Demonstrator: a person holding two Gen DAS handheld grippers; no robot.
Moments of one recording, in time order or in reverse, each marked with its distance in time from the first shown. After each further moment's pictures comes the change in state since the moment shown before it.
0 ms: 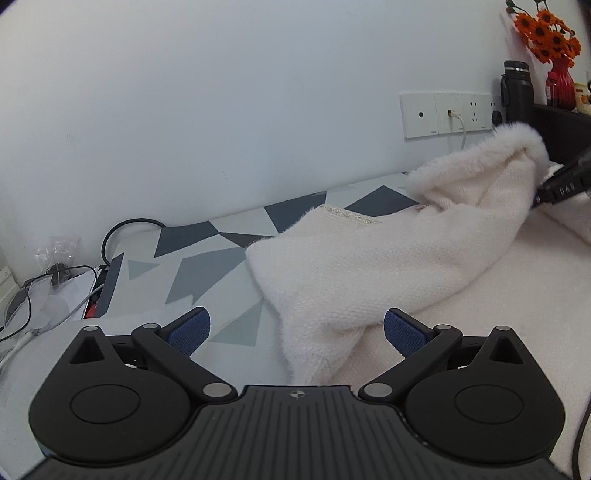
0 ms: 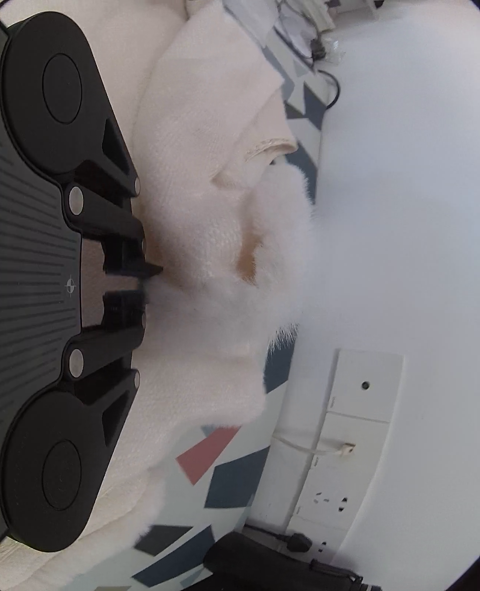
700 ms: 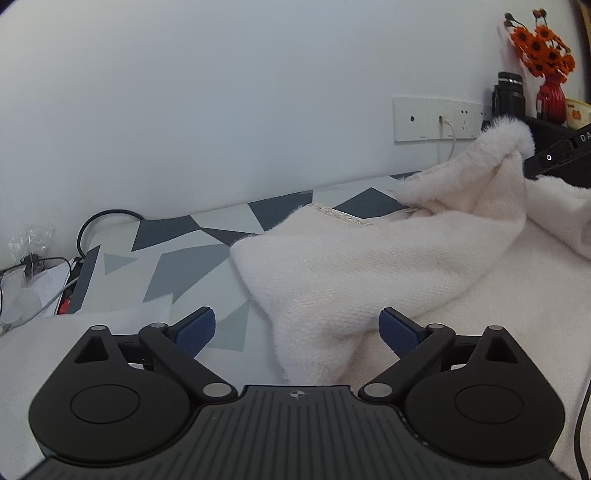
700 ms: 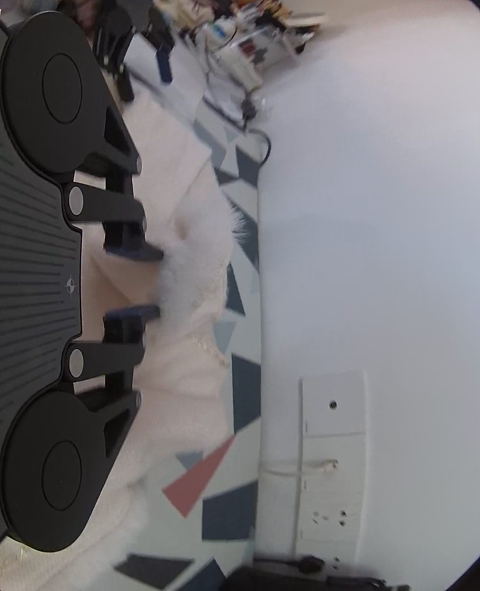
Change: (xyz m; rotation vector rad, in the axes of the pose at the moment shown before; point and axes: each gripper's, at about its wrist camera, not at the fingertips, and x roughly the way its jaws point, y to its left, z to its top) left arm 0.014 0.009 0.002 -0.022 -0.012 -0.087; right arm -0.044 -0.020 0.020 0.139 -0.058 0.145
